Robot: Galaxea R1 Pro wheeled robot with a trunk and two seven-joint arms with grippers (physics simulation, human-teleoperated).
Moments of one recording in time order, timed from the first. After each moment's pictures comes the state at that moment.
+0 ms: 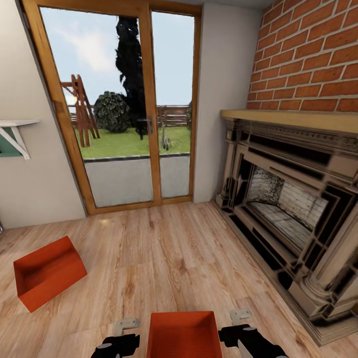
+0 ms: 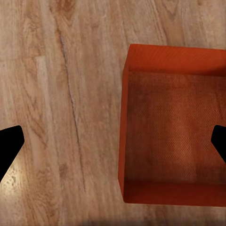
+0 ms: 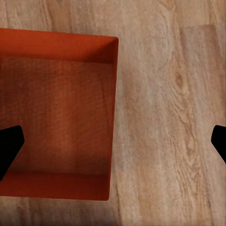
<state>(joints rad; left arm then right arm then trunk) -0.29 -0.09 0.05 -0.61 0.01 0.25 0.09 -0.52 0.04 0.08 -0.23 0.02 0.16 -0.03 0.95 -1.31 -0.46</state>
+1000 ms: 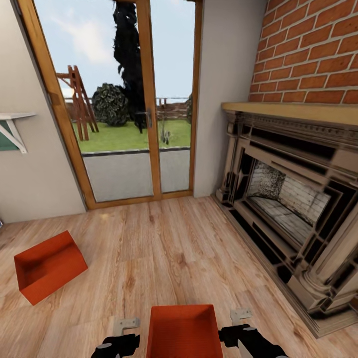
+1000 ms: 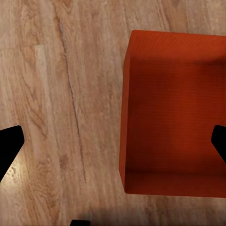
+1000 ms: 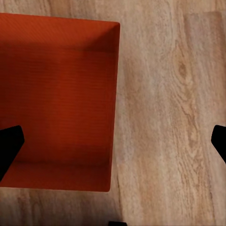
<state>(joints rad) -0.29 -0.09 0.05 -0.61 0.01 0.25 0.09 -0.52 0.04 0.08 -0.23 0.02 0.16 -0.03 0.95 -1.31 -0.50</state>
